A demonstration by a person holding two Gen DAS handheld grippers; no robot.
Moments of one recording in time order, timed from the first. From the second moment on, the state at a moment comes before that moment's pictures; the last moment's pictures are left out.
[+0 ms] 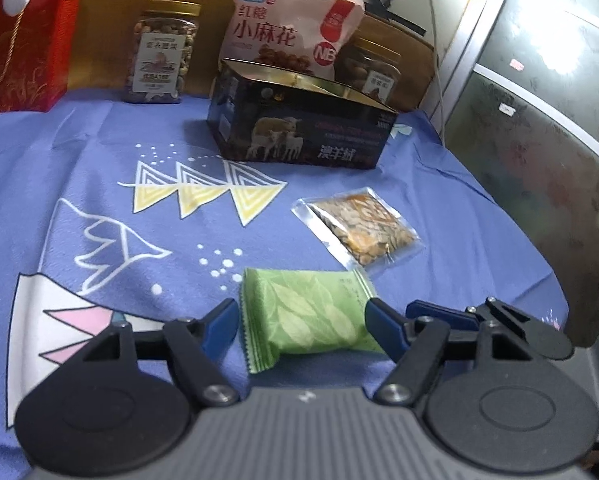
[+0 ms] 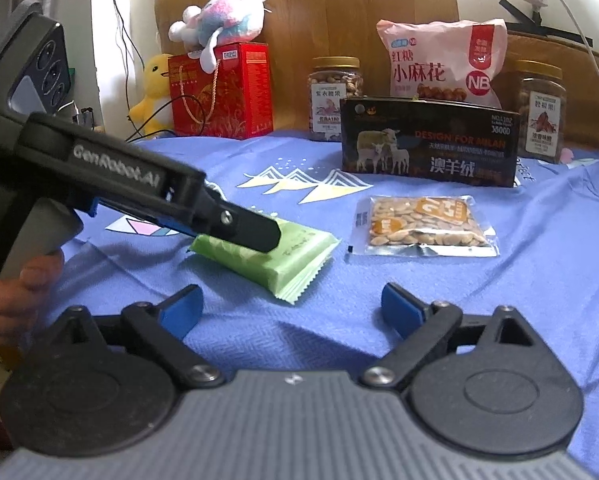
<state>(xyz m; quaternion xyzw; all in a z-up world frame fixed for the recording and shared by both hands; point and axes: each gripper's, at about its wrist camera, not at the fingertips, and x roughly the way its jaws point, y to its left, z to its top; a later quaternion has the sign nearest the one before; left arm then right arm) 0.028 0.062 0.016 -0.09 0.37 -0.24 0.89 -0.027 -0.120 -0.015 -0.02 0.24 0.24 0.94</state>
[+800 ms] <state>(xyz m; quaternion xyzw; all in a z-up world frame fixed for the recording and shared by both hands) 0.079 0.049 0.082 -0.09 0.32 -0.28 0.90 0.025 -0.126 0.034 -0.03 0.20 0.24 0.95</state>
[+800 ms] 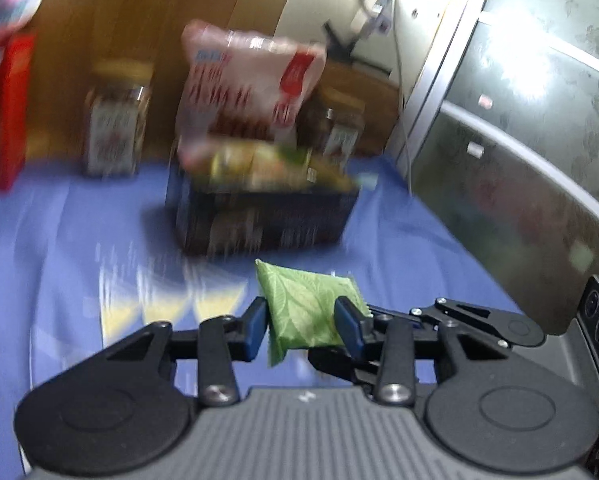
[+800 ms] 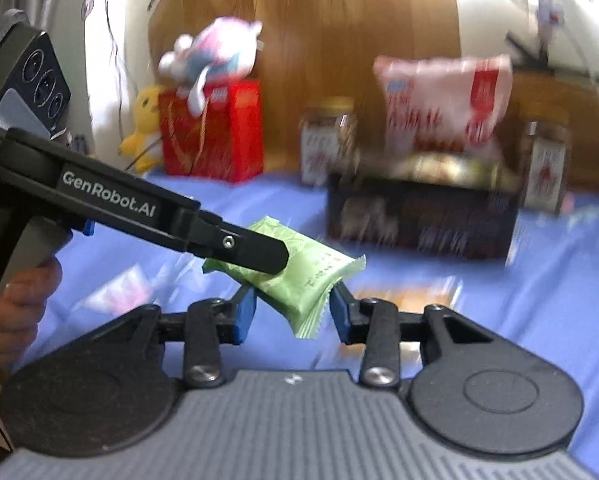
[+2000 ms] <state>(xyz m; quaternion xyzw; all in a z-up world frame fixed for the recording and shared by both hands) 0.127 0.009 0.042 -0.09 0.39 -0.21 0.89 0.085 -0.242 0.000 0.20 0.28 0.17 0.92</state>
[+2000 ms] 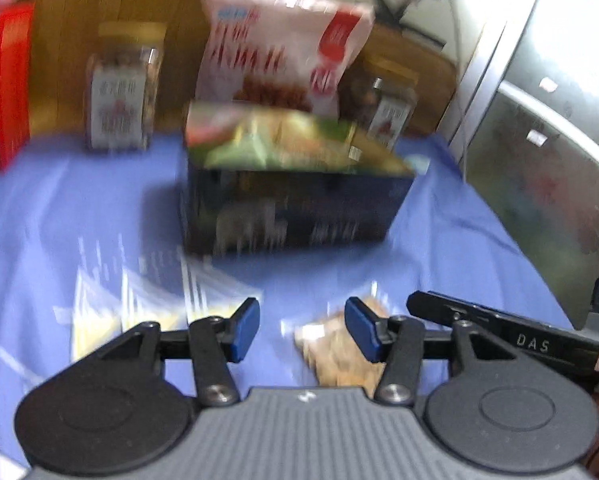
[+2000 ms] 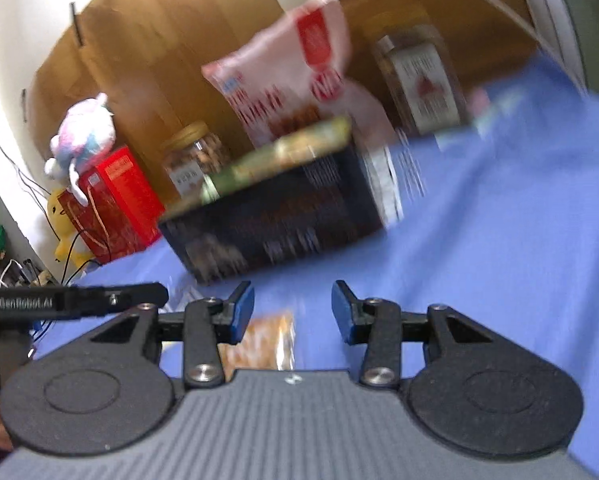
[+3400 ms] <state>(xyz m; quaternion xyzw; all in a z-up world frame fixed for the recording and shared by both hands) 0.161 -0.018 0.121 -0.09 0.32 -0.23 0.92 0.117 -0.246 0.067 0.31 0.26 0.31 0.86</state>
